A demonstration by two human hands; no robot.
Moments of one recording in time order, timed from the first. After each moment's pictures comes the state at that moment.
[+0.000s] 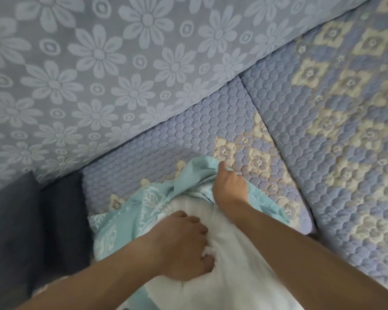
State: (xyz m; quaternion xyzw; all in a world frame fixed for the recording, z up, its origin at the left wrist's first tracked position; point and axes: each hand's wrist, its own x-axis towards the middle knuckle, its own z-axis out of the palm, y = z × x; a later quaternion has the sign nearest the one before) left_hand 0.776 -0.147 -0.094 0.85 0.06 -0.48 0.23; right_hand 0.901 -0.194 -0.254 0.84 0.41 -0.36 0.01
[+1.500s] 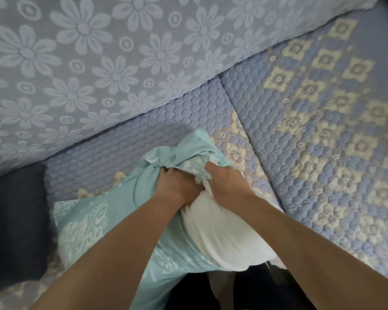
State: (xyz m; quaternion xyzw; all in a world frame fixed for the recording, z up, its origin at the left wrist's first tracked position) left_hand 0.809 -0.146 -0.211 0.84 0.38 -0.32 0.20; right_hand 0.931 -0.239 -0.183 0.79 0.47 -0.39 -0.07
